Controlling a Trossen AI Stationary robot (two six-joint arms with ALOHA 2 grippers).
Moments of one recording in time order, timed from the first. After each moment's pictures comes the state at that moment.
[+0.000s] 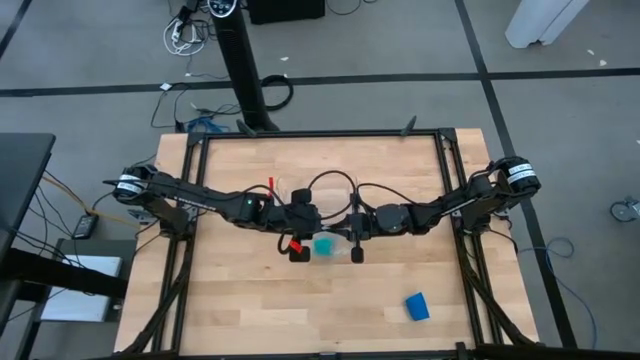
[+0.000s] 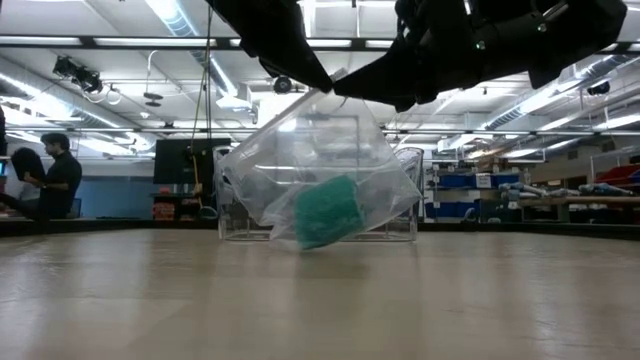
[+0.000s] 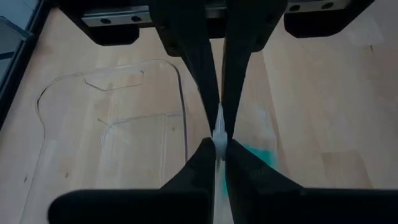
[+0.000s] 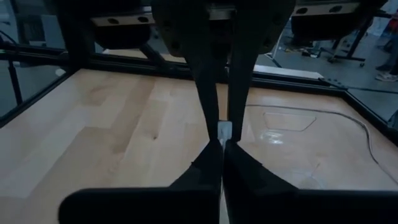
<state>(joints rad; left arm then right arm) -0.17 1.58 1.19 -0.34 -0.23 0.02 0.19 1.58 0.65 0.74 0.21 -0.08</state>
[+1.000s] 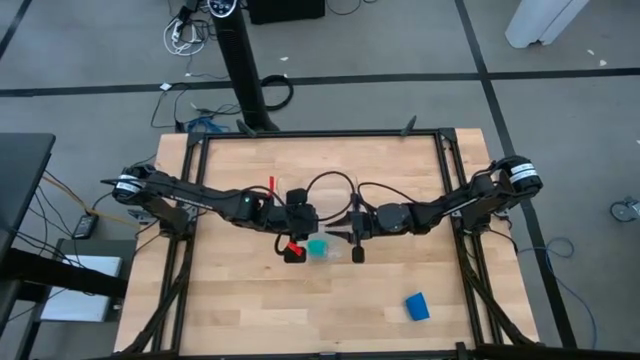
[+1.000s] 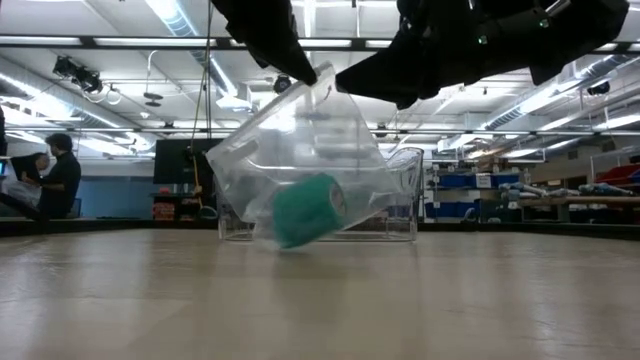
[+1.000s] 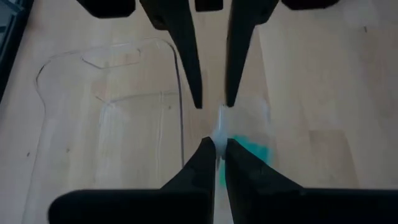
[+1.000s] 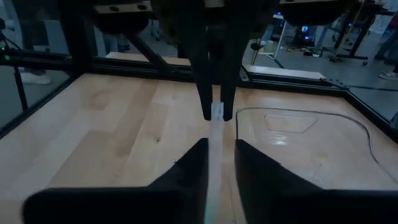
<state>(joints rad) -0.18 1.58 1.27 -0.54 -0.23 -0.03 0.19 1.56 0.65 0.72 0.21 -0.06</state>
